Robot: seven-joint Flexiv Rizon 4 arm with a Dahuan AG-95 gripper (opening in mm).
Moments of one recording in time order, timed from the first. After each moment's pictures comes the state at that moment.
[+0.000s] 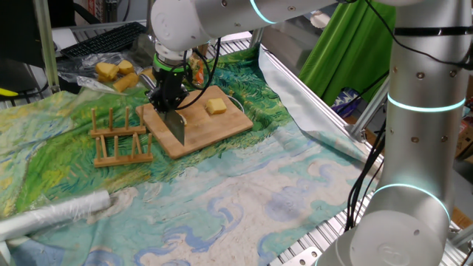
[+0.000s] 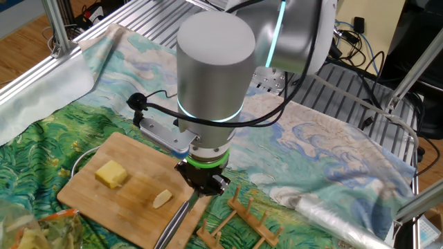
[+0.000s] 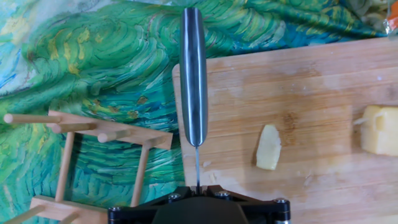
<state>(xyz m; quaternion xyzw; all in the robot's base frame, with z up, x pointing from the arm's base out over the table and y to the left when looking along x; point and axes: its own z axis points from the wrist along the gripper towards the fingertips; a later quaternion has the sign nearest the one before) 0.626 0.094 0.088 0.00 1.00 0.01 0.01</state>
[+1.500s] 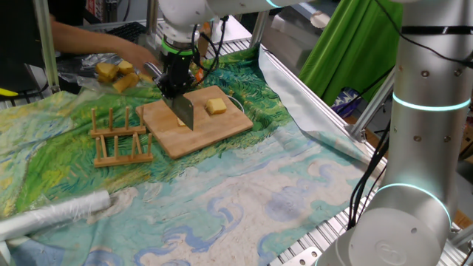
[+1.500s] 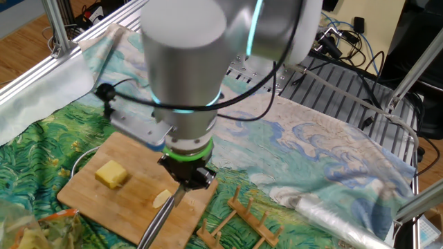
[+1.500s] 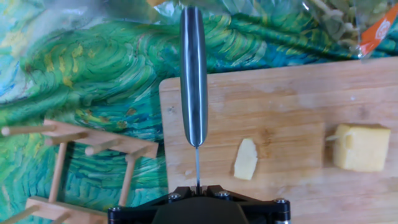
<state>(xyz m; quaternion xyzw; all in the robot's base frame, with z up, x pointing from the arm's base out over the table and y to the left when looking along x) 0.644 0.068 0.120 -0.02 1.00 0.01 0.01</state>
